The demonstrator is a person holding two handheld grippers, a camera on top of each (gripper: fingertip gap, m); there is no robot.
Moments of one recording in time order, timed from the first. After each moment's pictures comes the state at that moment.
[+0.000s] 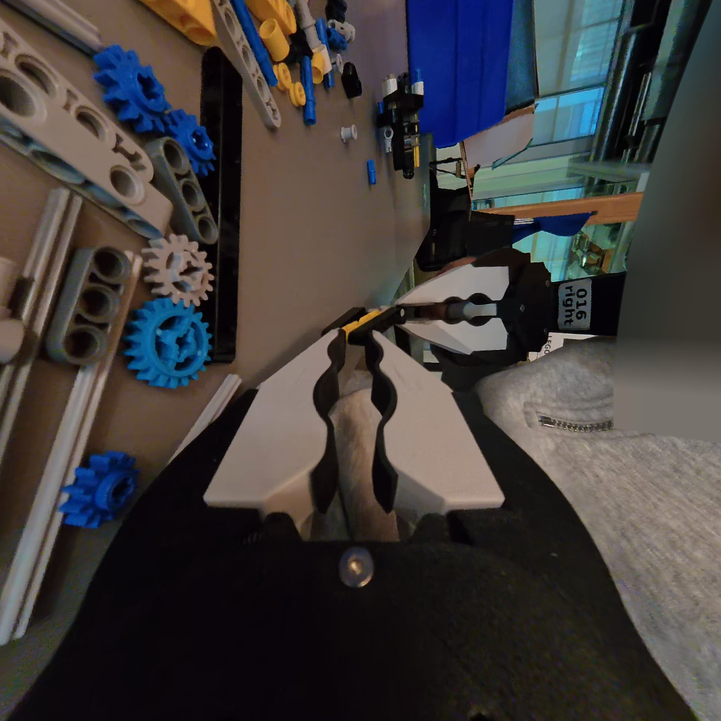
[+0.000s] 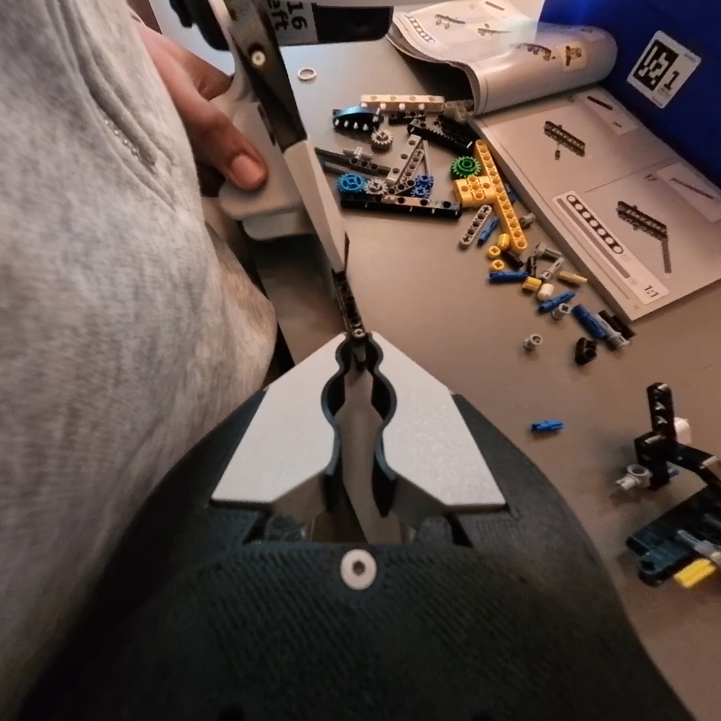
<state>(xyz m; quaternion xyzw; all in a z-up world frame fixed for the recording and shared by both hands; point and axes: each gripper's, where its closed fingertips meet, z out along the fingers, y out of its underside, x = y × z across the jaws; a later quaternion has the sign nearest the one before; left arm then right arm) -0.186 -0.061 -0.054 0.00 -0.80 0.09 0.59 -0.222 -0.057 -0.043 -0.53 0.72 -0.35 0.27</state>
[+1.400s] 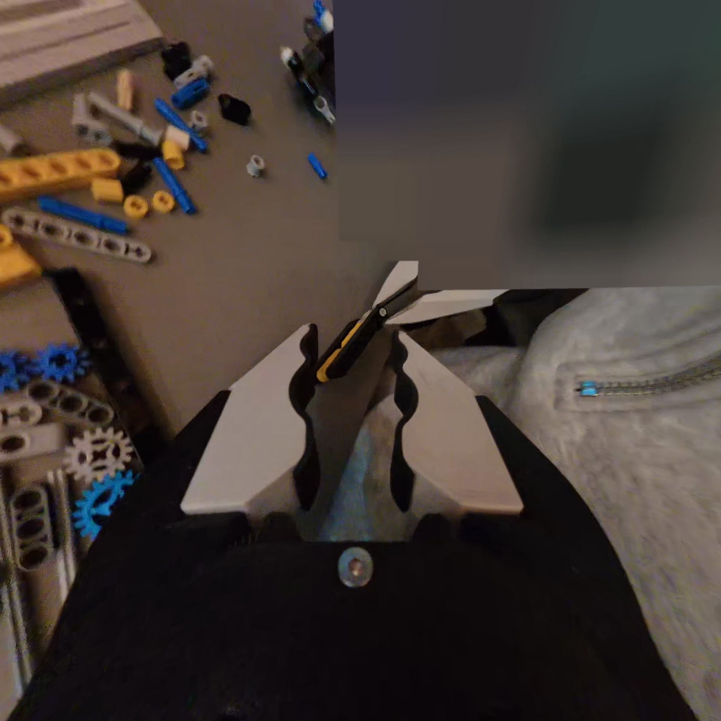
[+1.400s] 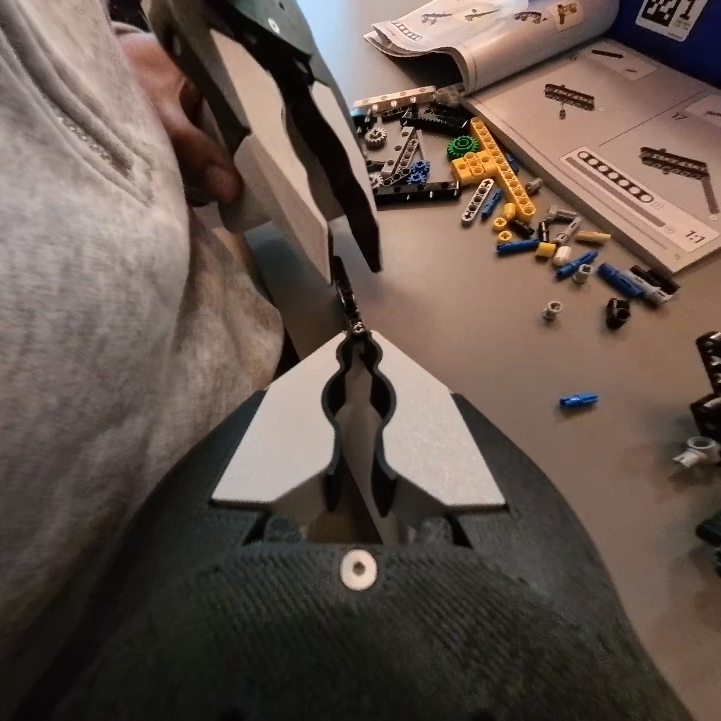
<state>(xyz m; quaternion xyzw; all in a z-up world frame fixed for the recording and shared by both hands) -0.209 -0.063 -0.043 -0.27 -0.83 0.18 0.46 -0.226 -0.056 -0.049 -0.47 0.74 -0.33 0.34</state>
